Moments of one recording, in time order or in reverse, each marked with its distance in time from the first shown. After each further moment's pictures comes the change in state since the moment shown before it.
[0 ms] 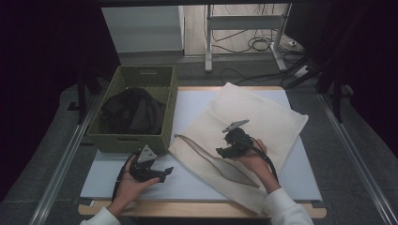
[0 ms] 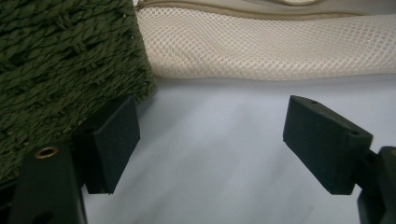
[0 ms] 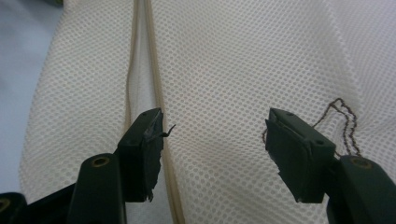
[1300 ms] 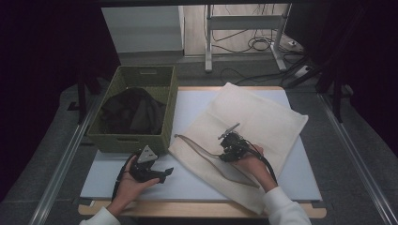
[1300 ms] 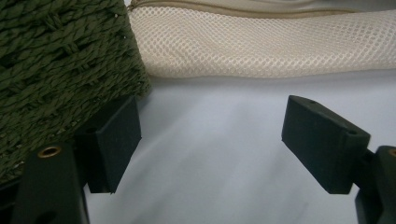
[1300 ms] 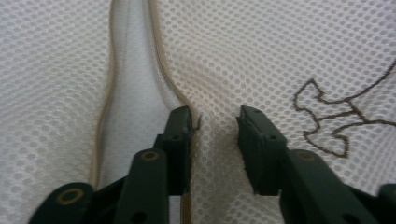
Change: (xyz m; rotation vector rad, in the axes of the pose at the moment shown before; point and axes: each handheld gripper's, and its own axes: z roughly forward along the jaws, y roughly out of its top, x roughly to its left) left arm -0.001 0.000 0.000 0.003 -0.019 0.011; right arm 0.000 -0.011 0.028 0.190 0.028 -0.029
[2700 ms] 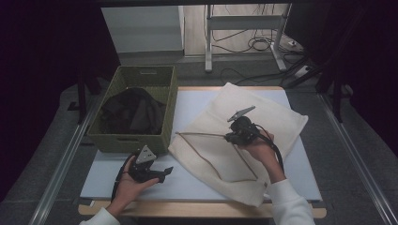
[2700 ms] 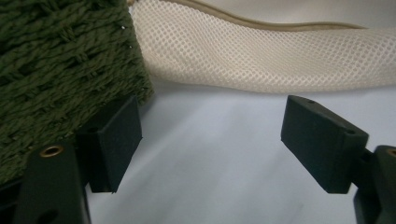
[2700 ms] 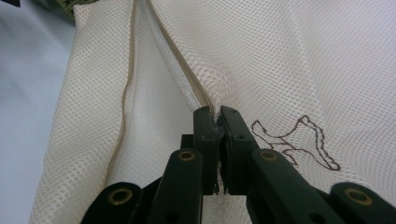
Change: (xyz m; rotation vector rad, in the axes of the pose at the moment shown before) left arm -0.001 0.001 -0.005 -0.022 0.003 -0.006; right arm -0.021 0.022 -0.065 -0.187 0.007 -0.005
